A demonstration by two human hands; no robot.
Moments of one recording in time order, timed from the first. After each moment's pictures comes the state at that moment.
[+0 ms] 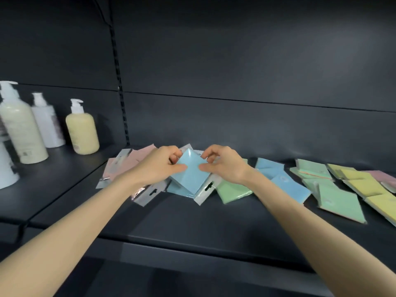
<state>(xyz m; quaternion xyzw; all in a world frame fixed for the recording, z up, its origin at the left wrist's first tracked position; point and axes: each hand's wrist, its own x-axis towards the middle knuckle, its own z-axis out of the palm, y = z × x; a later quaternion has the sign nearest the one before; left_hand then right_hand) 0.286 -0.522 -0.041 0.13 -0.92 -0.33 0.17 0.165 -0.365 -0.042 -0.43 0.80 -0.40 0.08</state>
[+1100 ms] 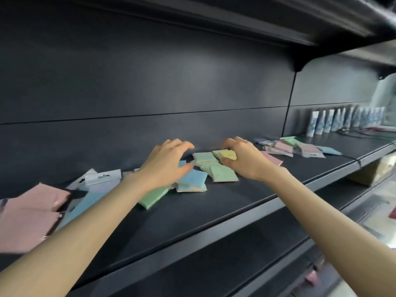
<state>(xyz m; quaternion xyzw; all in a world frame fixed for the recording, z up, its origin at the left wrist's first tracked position) 0.245 -0.375 0.009 -0.23 -0.94 -0.12 0.23 0.221 -0.162 0.009 -0.16 0.96 -0.15 -0.19</state>
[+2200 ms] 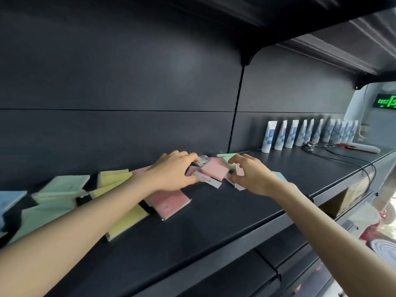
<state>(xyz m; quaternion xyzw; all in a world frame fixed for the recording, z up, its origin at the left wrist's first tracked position) 0.002 -0.010 -0.016 -0.26 -0.95 -0.10 0.12 0.012 0.211 -0.015 -0.09 0.98 -0.12 -0.11</state>
